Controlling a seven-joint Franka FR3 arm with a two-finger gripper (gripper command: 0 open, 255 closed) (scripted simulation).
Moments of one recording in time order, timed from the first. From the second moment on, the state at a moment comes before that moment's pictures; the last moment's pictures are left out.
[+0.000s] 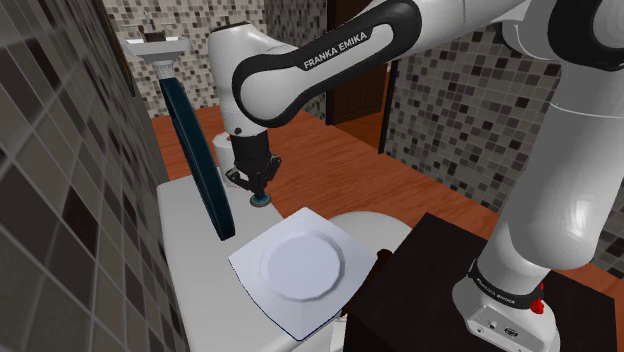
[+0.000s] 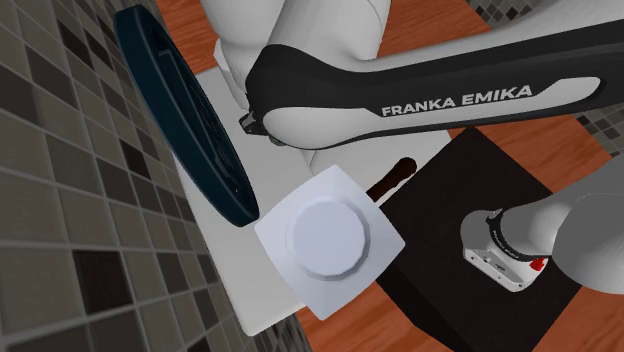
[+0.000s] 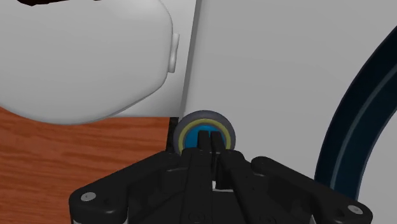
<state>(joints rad) 0.10 0.10 0.45 -1.92 -0.04 2.01 0.73</state>
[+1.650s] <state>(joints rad) 0.09 -0.11 0.46 -2.28 0.05 2.48 0.69</state>
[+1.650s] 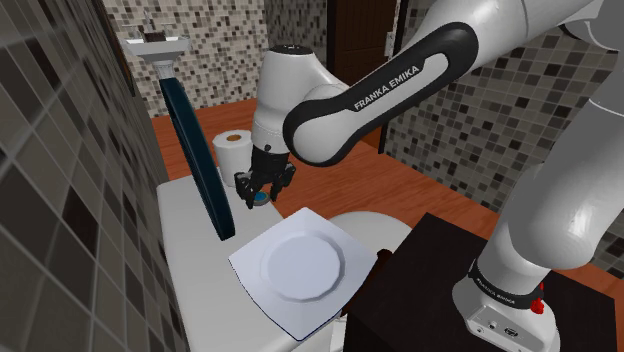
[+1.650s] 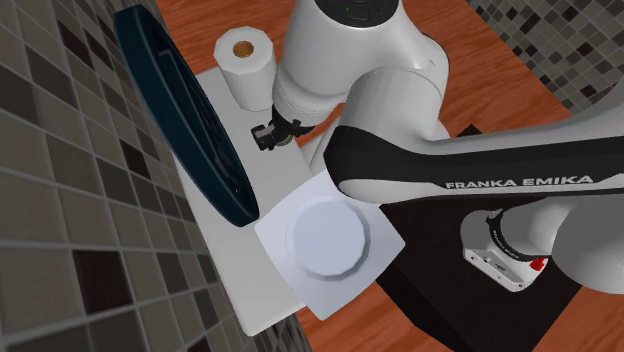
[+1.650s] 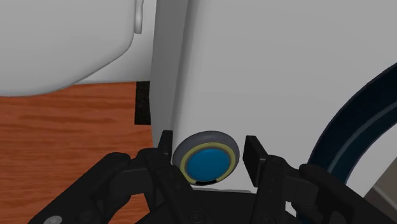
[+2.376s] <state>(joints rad) 0.09 -0.12 0.46 -2.27 0.06 2.44 0.68</state>
